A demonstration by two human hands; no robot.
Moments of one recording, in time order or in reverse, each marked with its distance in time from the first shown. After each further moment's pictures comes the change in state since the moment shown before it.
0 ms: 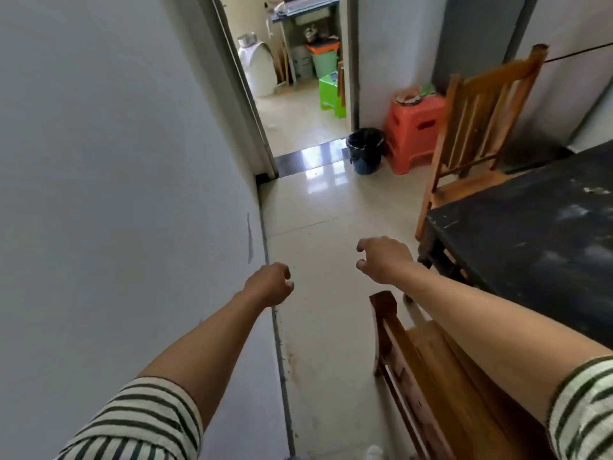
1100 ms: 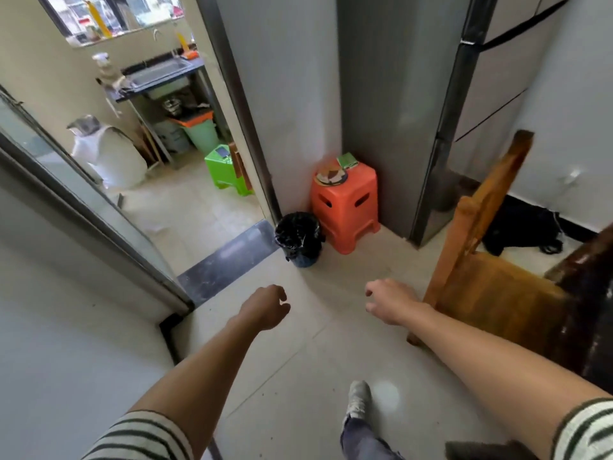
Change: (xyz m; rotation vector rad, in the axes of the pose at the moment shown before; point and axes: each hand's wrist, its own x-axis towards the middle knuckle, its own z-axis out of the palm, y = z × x) left_hand 0.722 0.165 -0.261 0.204 -0.095 0.466; right_hand 0.606 0.161 -0.129 0.150 -0.073 0.553
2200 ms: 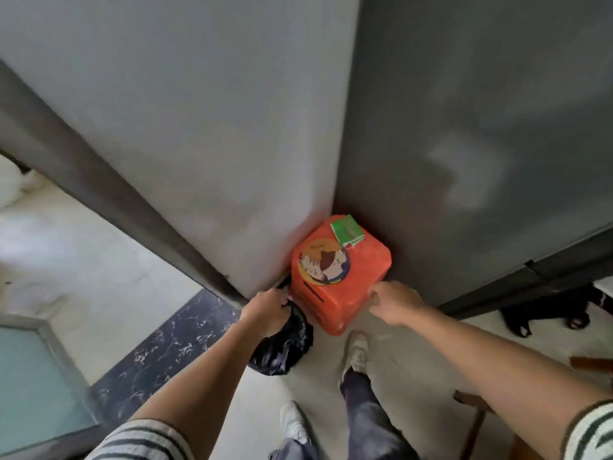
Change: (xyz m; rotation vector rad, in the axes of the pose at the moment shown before) left_hand 0.696 0.044 -0.245 -0.097 -0.201 0.080; right_hand 0.659 0.009 -0.275 0.047 -0.193 0.199
